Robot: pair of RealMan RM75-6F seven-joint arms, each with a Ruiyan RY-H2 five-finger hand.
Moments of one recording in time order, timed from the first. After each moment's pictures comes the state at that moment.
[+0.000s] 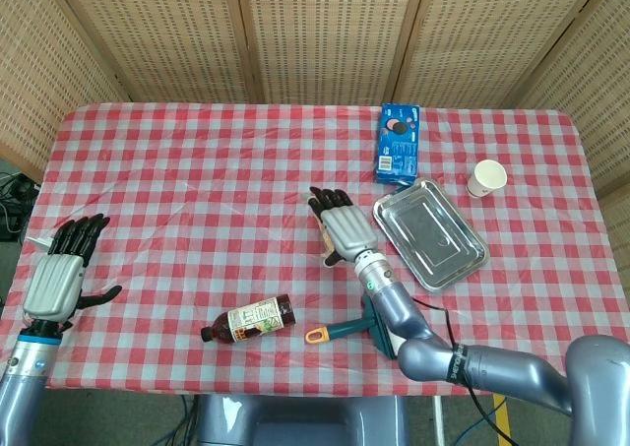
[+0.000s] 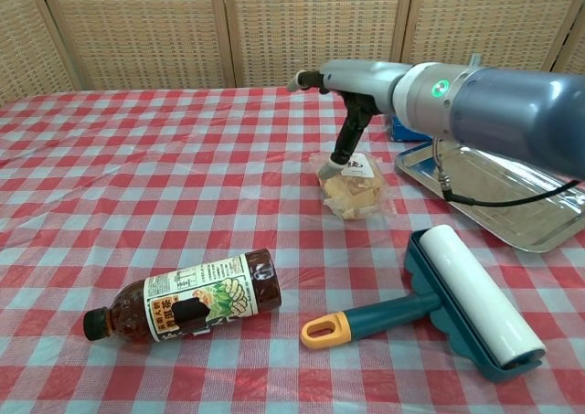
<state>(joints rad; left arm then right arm) -0.30 -1.24 -0.02 -1.58 1.41 1.43 0.01 0.93 -1.65 0.41 -1.54 -0.72 0.88 -0.58</state>
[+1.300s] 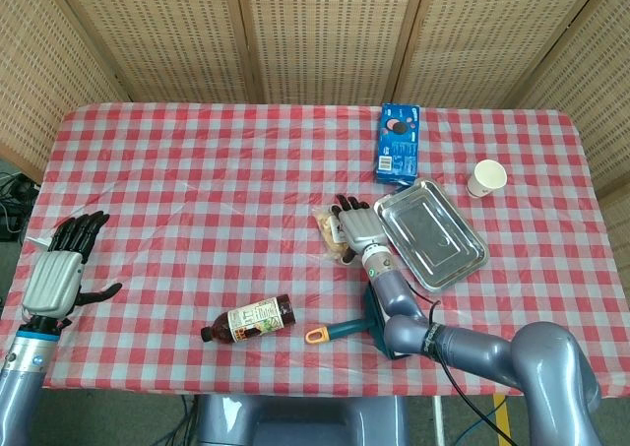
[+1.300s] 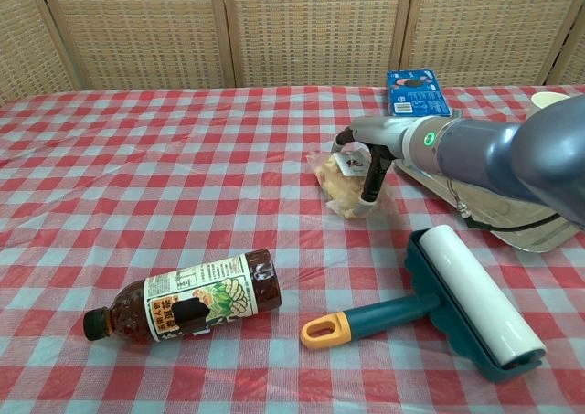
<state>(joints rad) -0.29 -1.23 -0.07 -1.58 1.42 1.37 -0.03 1.06 -1.75 0.27 -1.19 -0.52 0.80 -0.57</state>
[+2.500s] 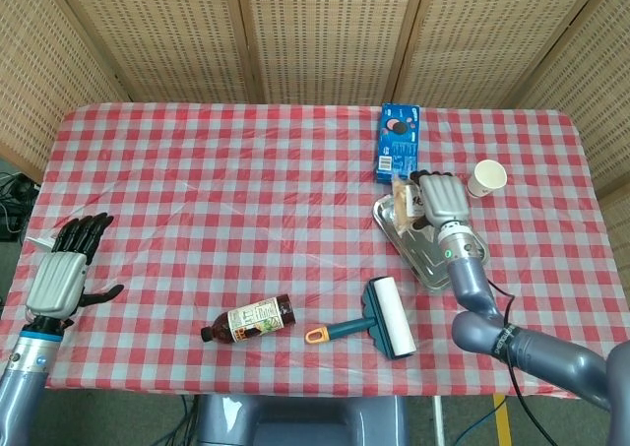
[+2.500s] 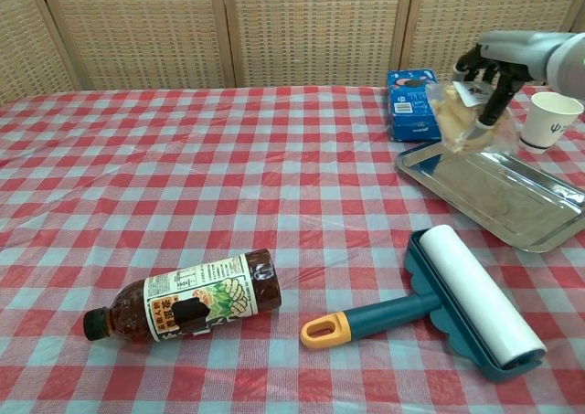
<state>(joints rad) -0.28 -1.24 -0.08 -1.58 1.43 1.36 0.02 0.86 -1.46 0.27 -1.35 -0.67 0.96 -0.45</state>
